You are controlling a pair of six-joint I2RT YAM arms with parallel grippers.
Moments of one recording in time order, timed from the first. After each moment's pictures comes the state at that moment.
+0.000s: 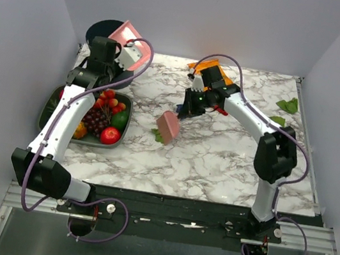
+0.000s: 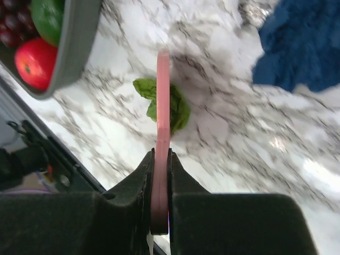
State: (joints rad) left arm -0.15 1.38 1.46 -0.66 -0.22 0.68; right arm 0.54 2.04 1.73 -0.65 -0.50 0.31
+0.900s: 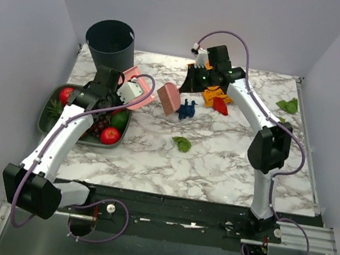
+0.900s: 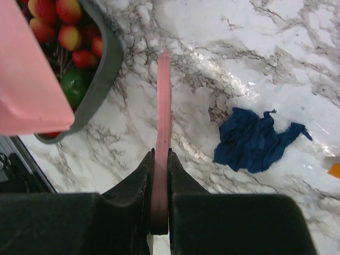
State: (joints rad) left arm -0.25 1.23 1.21 -0.87 -0.15 0.69; right arm 0.48 2.08 2.01 -0.68 -0.48 0.12
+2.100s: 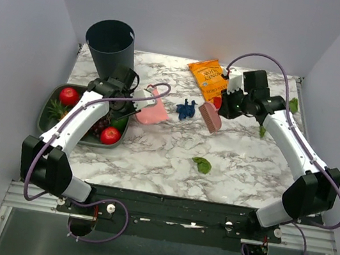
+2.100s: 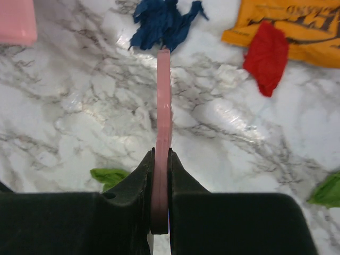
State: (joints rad) left arm -0.29 1.42 1.30 -0.96 0.01 0.73; right arm 0.37 1.54 1.41 -0.71 -0.30 -0.14
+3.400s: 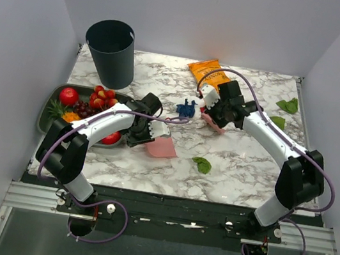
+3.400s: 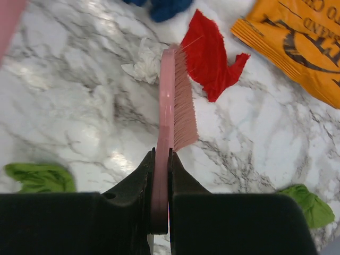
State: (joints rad) left arm -0.55 1.57 1.12 -0.97 0.04 0.67; right arm 0.49 1.67 1.33 -0.61 -0.02 -0.49
